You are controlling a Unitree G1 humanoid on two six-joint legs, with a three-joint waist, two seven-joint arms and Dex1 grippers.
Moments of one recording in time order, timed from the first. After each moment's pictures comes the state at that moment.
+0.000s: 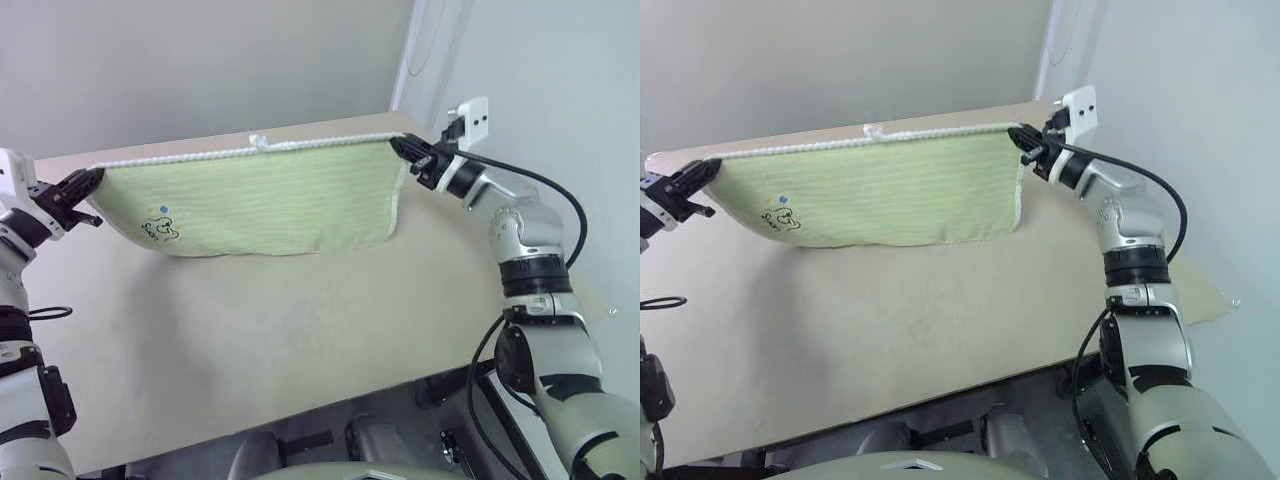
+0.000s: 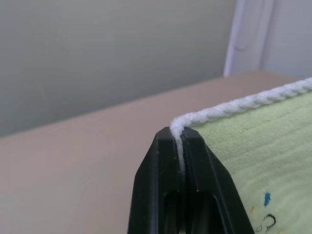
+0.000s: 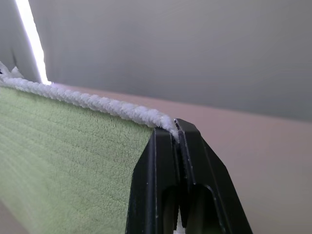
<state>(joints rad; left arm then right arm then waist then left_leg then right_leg) -0.70 0.87 0.40 0.80 -0.40 0.11 -0.86 -0.95 -0.43 -0.09 0.55 0.39 0.31 0.69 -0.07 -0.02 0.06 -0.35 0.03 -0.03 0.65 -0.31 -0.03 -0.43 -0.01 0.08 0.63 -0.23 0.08</state>
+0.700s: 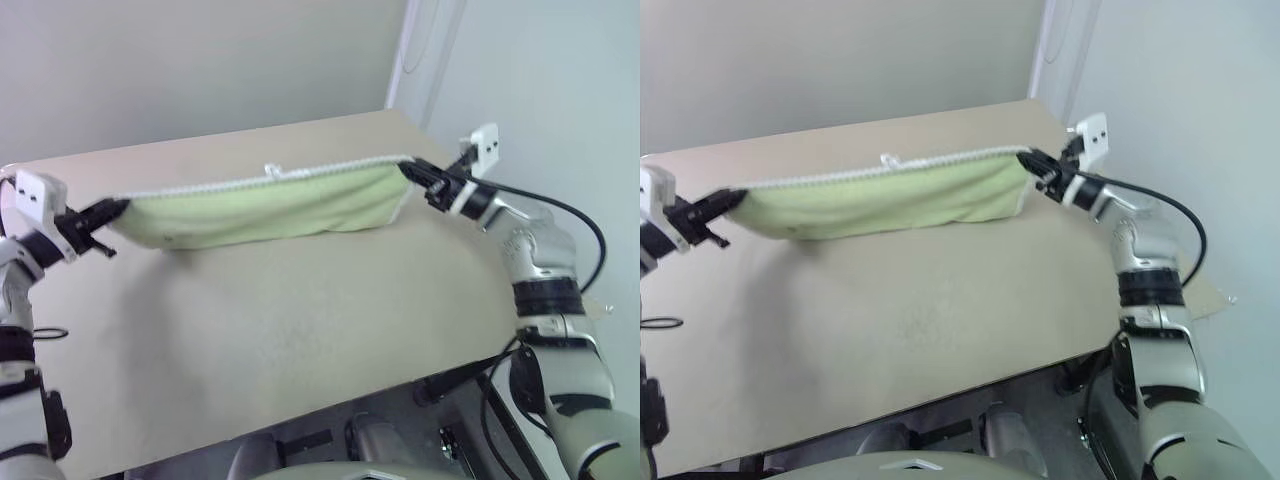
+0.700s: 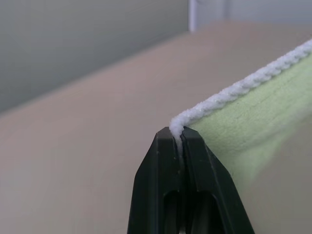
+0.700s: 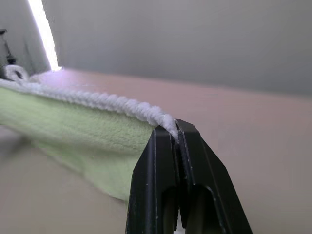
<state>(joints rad) -0.36 0.88 0.38 0.52 -0.42 0.14 -1.04 -0.66 -0.52 -0.12 0.27 0.49 0.44 0.85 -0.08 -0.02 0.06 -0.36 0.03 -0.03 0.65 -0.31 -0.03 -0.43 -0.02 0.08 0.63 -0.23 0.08</state>
